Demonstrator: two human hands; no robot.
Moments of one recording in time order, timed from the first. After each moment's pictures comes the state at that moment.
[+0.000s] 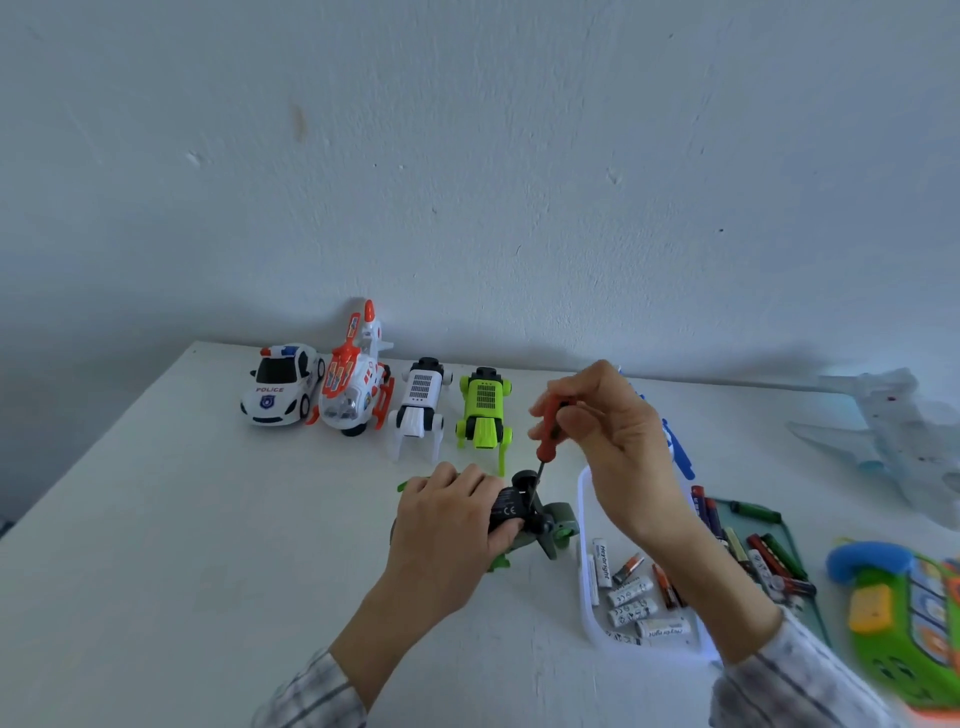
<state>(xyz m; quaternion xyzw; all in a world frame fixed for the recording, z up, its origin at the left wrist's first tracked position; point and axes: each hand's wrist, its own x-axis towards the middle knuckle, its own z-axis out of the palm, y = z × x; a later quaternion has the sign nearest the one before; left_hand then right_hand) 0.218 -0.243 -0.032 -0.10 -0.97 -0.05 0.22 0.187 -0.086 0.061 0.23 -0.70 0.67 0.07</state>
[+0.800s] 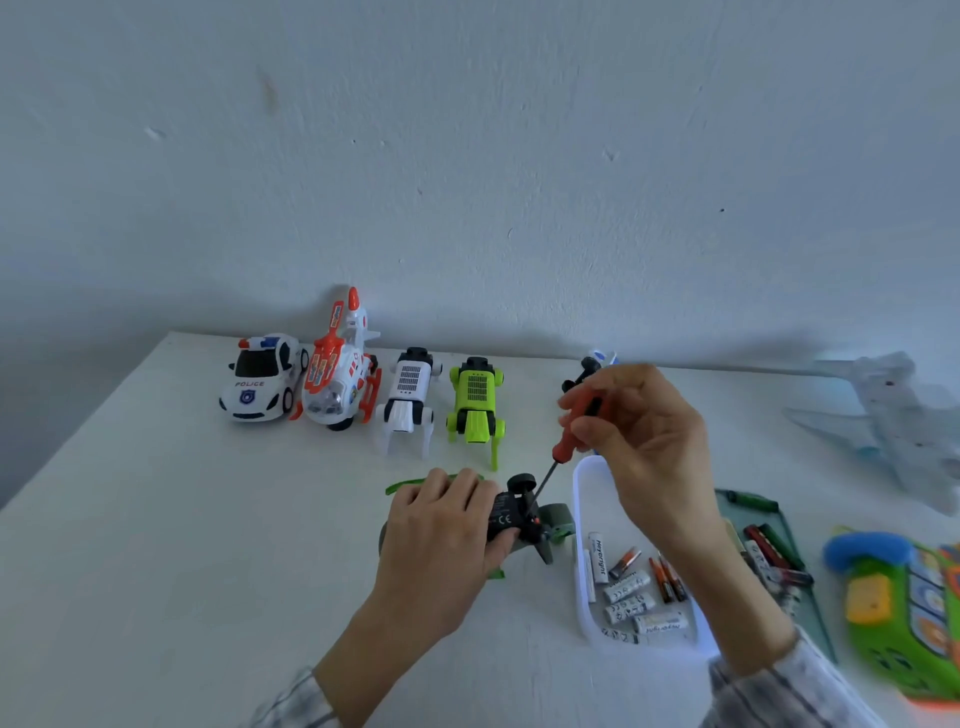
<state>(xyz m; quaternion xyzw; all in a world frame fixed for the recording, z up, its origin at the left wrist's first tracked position) 0.227 -0.242 -0.035 -0.12 -0.97 -0.03 0.23 0.185 -0.069 0.053 0.17 -0.67 0.71 0.10</state>
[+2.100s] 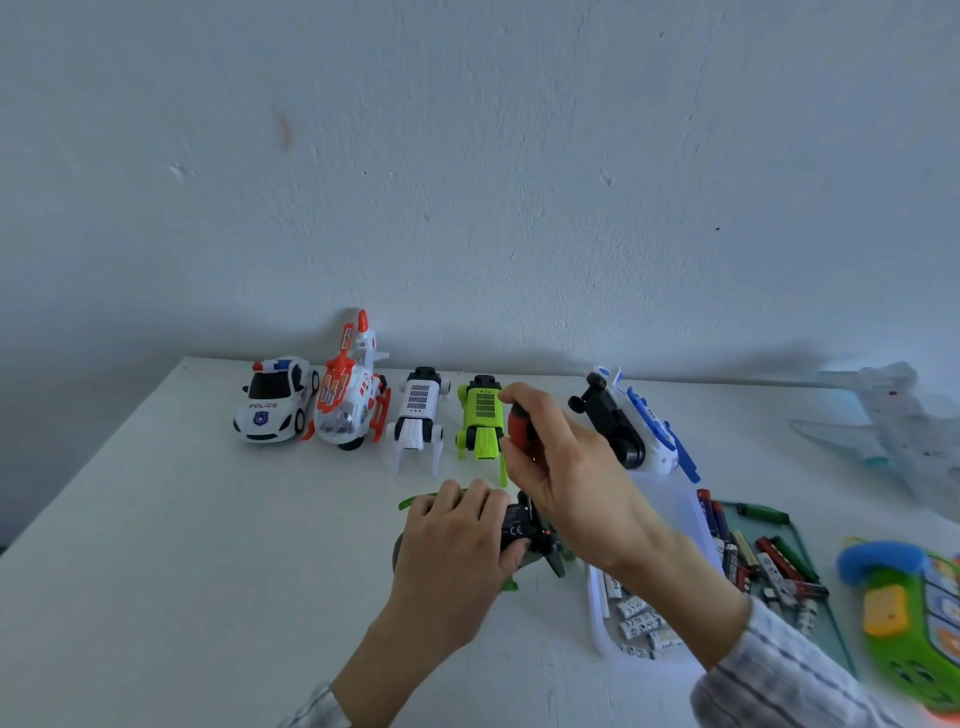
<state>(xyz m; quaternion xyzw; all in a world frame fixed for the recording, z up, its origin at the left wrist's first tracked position) 0.223 -0.241 -0.035 -0.13 -0.96 -0.04 0.25 0.186 -0.106 0.052 0.35 -0.85 0.36 0.17</state>
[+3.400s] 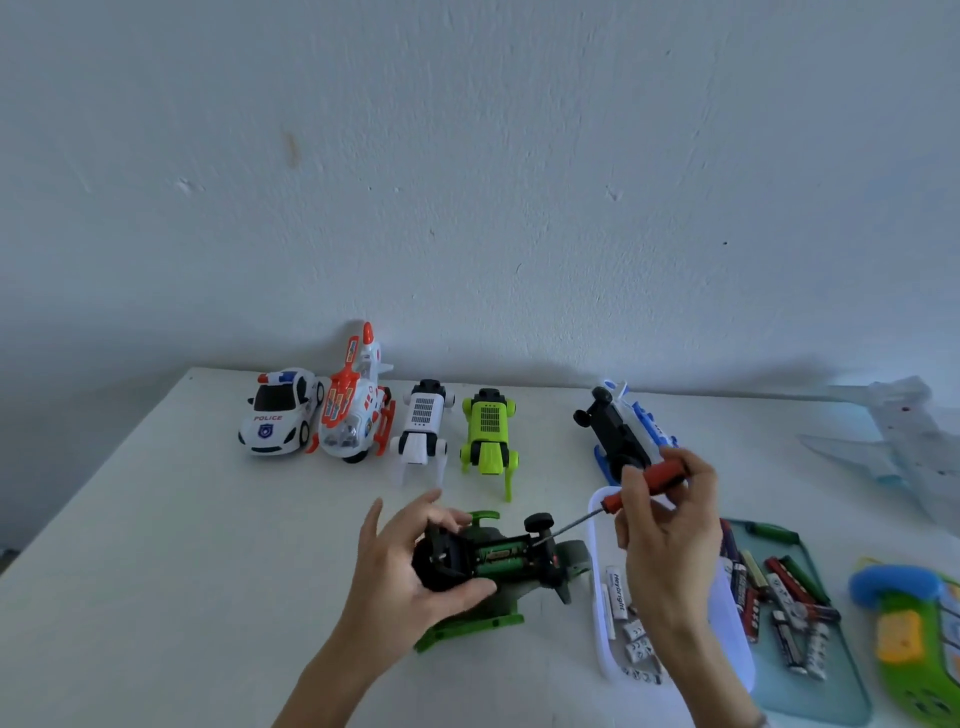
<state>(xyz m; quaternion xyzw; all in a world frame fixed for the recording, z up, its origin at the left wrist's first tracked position) 0.233 -0.290 -0.038 -0.07 -0.87 -0.47 0.13 0.199 -0.076 0.012 -0.06 -0.70 0.67 0.24</state>
